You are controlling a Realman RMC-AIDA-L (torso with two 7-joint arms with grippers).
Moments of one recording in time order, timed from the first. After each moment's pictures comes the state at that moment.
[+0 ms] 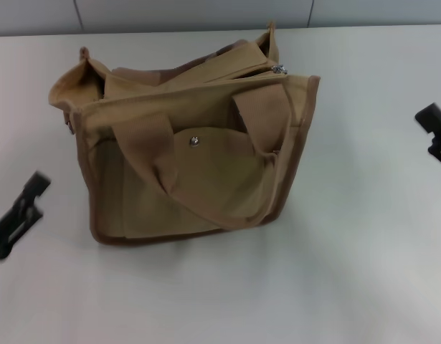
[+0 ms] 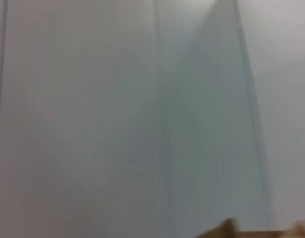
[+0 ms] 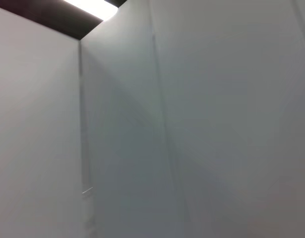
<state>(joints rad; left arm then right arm) -0.12 -2.06 0.36 0.21 1.64 1.95 -0.43 0.24 2.08 -0.71 -0.25 -1.26 -1.90 0.70</state>
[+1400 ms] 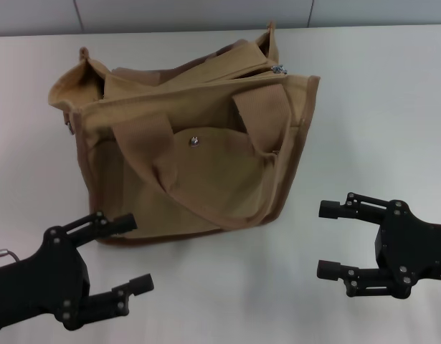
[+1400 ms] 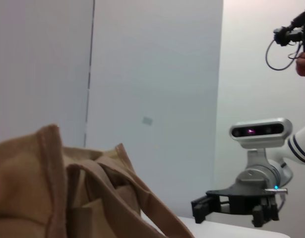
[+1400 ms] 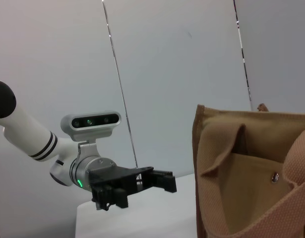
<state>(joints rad) -0.24 -2.05 0.65 0.41 1.89 1.94 -0.78 0.33 2.08 -0.71 -0.55 -1.92 -1.88 1.01</state>
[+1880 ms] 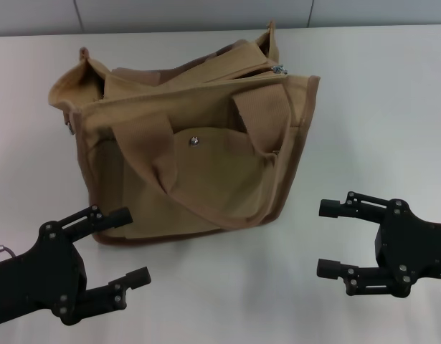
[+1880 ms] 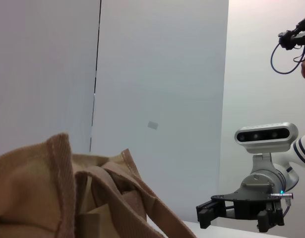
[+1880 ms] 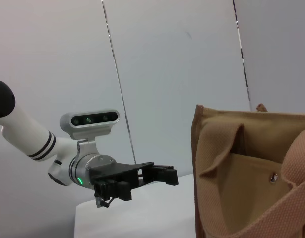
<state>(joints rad) -0.24 -2.05 0.62 0.41 1.89 1.94 -0.78 0.33 2.08 -0.71 -0.56 -1.92 -1.88 1.01</state>
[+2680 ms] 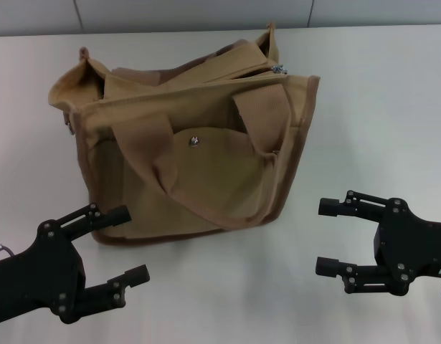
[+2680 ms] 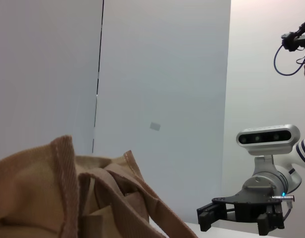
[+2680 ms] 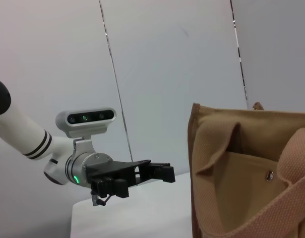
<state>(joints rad) -0.24 -2.05 0.62 0.41 1.89 1.95 -0.78 0.33 2.09 -0.71 -0.55 -1.92 -1.87 1.01</state>
